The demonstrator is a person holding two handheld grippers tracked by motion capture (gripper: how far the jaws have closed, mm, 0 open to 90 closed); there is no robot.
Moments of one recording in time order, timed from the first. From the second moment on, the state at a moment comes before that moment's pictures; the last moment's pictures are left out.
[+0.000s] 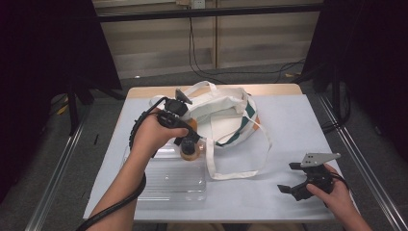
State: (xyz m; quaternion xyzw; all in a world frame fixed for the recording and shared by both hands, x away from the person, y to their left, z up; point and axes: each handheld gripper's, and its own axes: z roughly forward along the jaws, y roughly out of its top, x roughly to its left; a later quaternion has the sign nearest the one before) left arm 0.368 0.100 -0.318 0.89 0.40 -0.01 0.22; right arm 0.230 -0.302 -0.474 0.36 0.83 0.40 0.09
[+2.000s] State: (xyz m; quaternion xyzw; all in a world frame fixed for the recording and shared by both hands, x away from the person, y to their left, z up) left arm 0.365 0.092 -0.352 0.90 0.39 -0.02 0.21; right arm 0.229 -0.301 -0.474 0.37 0.83 0.40 0.09
